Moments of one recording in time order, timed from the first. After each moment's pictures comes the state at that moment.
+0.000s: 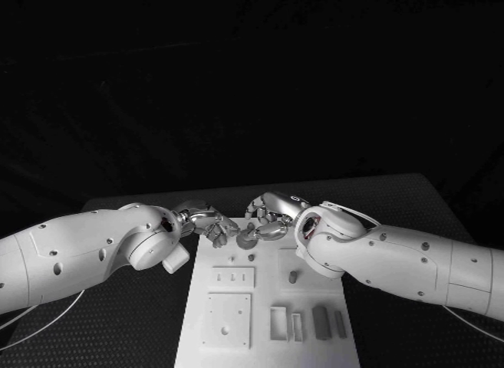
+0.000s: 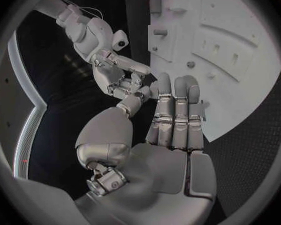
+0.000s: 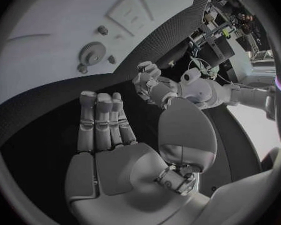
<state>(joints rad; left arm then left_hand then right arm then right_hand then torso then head) 1.38 -0.75 -0.21 1.41 -0.48 -0.12 -0.14 0.88 0.07 0.62 -0.29 0.22 1.02 0.13 0.37 0.57 1.40 -0.01 0.33 0.42 1.08 0.01 0.65 0.72 0.03 0.80 -0.09 0.58 1.31 1.25 -0.56 -0.09 1.41 -1.35 -0.38 -0.21 0.95 -0.27 0.67 -0.22 0.05 0.79 0.16 0.26 0.57 0.89 0.07 1.12 1.14 1.15 -0.04 1.07 1.15 0.21 1.00 -0.01 0.99 1.25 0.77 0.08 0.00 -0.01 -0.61</state>
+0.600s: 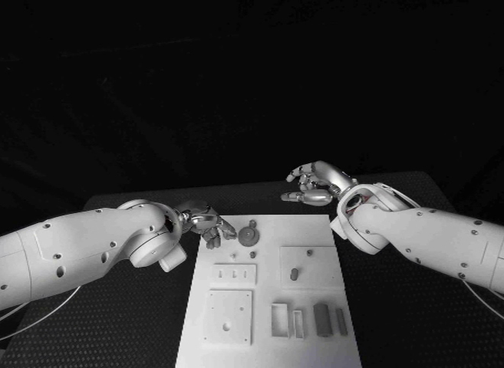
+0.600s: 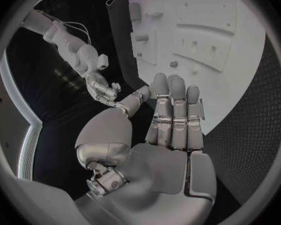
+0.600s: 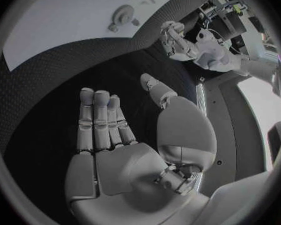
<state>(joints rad) 1.38 -0.76 -0.21 1.42 -0.65 -0.12 -0.22 0.88 0.07 0.61 -0.29 0.23 1.03 0.12 0.35 0.65 1.42 -0.05 0.46 0.53 1.13 -0.04 0.79 0.75 0.03 0.85 -0.10 0.69 1.31 1.29 -0.69 -0.07 1.34 -1.08 -0.51 -0.04 0.98 -0.26 0.59 -0.16 0.19 0.76 0.18 0.24 0.54 0.81 0.08 1.09 1.02 1.06 -0.02 0.98 1.05 0.23 0.90 0.07 0.89 1.22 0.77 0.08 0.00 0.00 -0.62</state>
